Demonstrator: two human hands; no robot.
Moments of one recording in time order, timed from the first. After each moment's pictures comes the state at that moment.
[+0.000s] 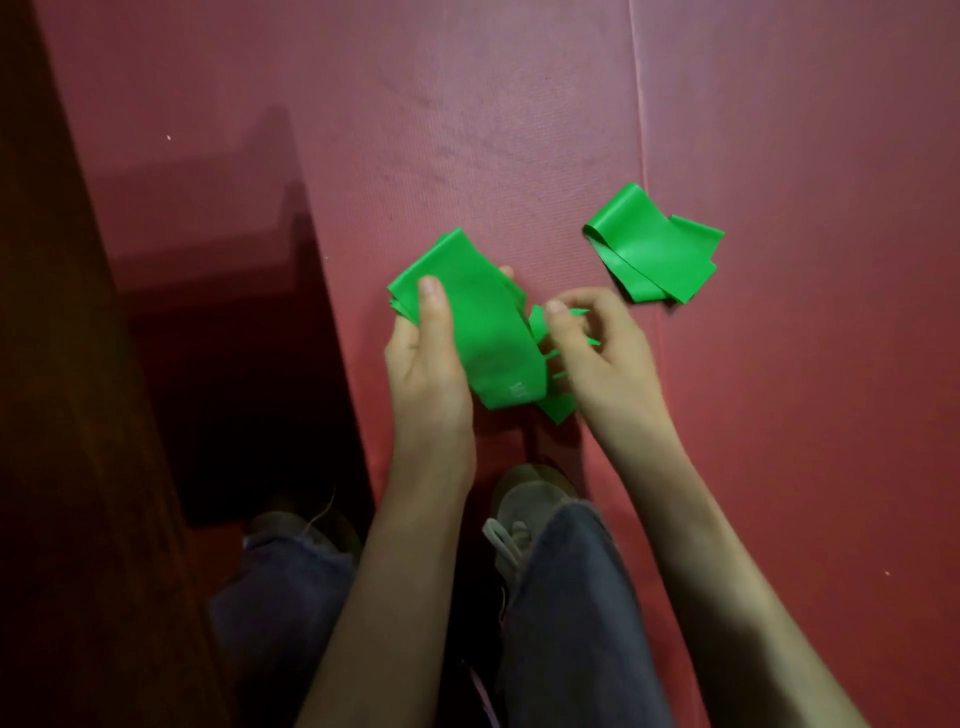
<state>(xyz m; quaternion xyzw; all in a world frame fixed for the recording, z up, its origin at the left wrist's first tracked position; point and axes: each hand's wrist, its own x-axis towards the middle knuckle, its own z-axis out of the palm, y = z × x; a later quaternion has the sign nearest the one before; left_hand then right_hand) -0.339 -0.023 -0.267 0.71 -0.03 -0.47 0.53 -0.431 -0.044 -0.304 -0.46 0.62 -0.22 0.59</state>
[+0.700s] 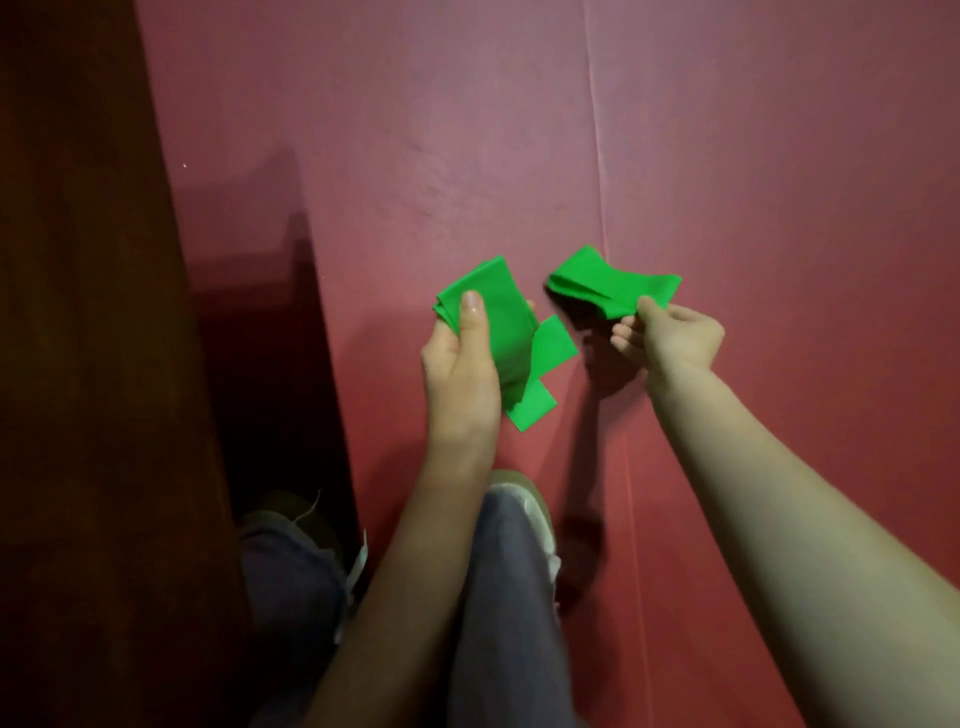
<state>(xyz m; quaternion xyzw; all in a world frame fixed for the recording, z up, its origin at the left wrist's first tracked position) -0.364 -0.032 -0.273 0.70 -0.02 -0.46 0.54 -0.491 -0.105 -0.338 -0.19 0.80 -0.22 0.52</state>
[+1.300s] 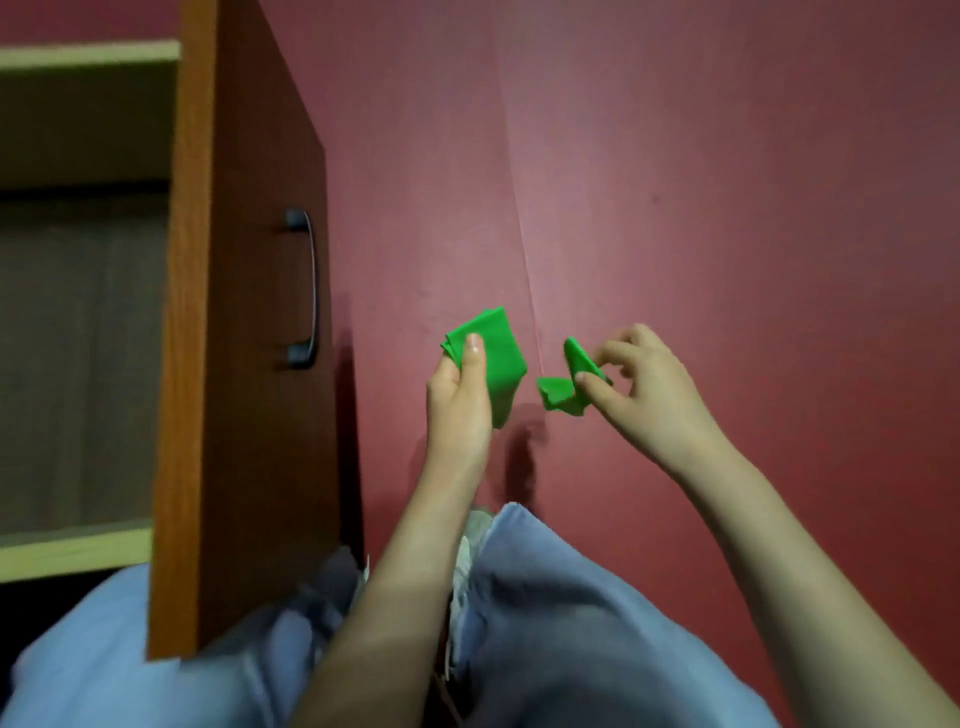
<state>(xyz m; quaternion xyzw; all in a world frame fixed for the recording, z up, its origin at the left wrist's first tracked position) -0.396 -0.018 -0.099 0.68 -0.11 -0.45 0.57 -0.529 -0.070 -0.081 -0.76 0.55 -0.08 0.34</state>
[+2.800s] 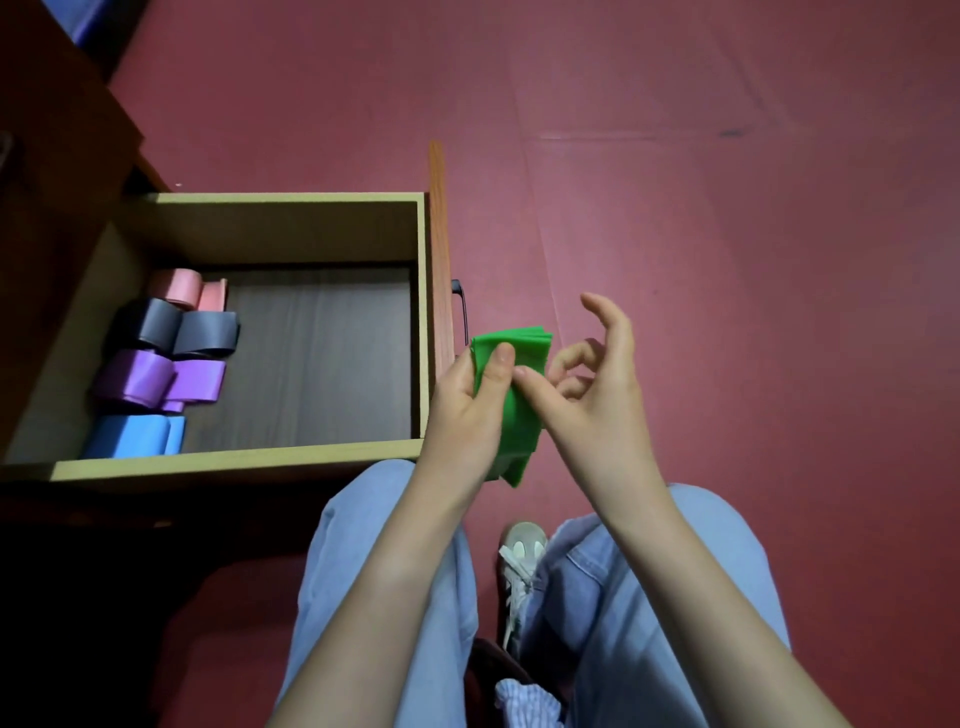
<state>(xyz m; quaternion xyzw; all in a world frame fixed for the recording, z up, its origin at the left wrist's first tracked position) -0.305 0.092 0.081 0.58 -0.30 -0.44 0.62 -0.396 0.060 0.087 -0.63 0.49 -0.38 0.47</state>
